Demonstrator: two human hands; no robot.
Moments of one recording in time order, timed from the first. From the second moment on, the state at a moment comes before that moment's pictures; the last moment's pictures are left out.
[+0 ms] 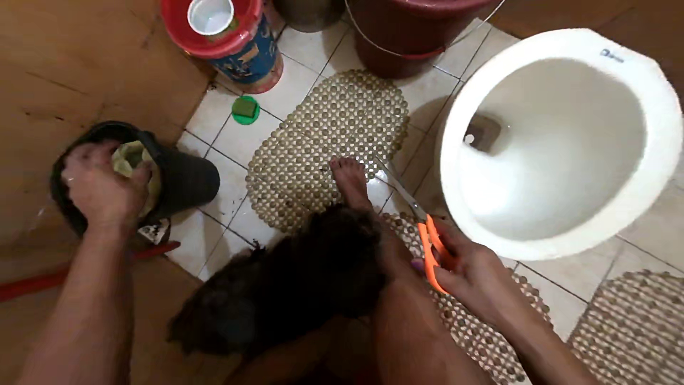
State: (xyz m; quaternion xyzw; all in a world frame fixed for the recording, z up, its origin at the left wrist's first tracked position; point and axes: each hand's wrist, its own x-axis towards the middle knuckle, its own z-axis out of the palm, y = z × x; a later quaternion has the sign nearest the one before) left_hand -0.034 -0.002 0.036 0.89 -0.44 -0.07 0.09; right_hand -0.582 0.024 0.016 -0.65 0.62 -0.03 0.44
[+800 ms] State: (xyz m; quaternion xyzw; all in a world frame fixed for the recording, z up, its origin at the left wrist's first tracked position) left_hand -0.327 0.027 0.091 0.61 -0.75 -0.26 -0.04; right_hand -0.653 0.078 0.033 -0.63 0.58 -0.07 0.51
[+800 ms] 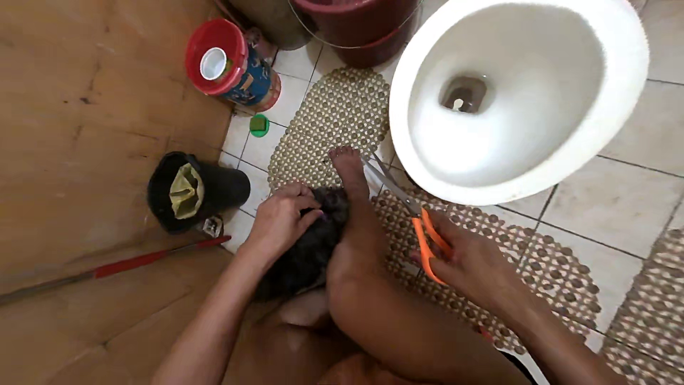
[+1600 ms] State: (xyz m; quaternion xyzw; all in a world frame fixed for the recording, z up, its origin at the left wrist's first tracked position) left_hand -0.334 0.022 0.092 0.70 -0.65 -0.29 -0.04; right_hand -0.658 0.087 0.034 -0.64 0.56 -0.05 0.52
